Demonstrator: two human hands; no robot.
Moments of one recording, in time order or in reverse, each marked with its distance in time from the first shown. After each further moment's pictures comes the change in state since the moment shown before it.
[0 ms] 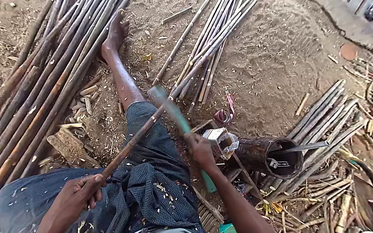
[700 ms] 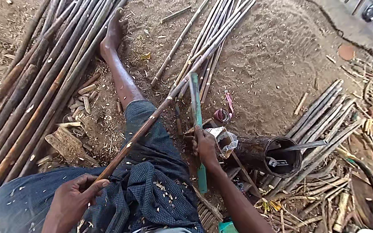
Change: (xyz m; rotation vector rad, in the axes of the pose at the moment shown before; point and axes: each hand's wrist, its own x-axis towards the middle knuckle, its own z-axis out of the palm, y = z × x) left_hand -0.010 -0.001 0.014 0.072 0.202 0.043; right_hand 0.008 0.006 -0.007 0.126 0.078 0.061
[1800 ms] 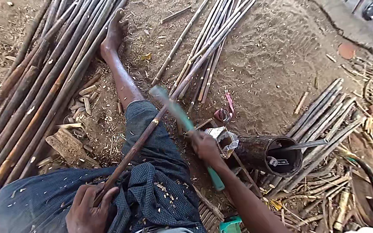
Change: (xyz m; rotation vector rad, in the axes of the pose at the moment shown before) left_hand -0.025 -0.029 0.043 0.504 0.464 0.546; right_hand 0.003 -0.010 -0.012 -0.177 -0.126 -0.033
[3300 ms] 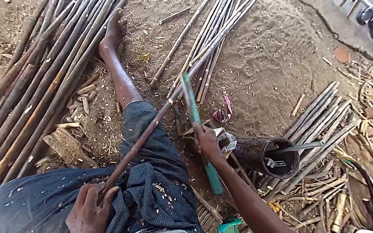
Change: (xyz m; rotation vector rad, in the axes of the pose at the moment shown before) left_hand -0.005 0.011 0.006 0.114 0.032 -0.001; right_hand 0.008 -0.010 -0.010 -0.001 0.013 0.061
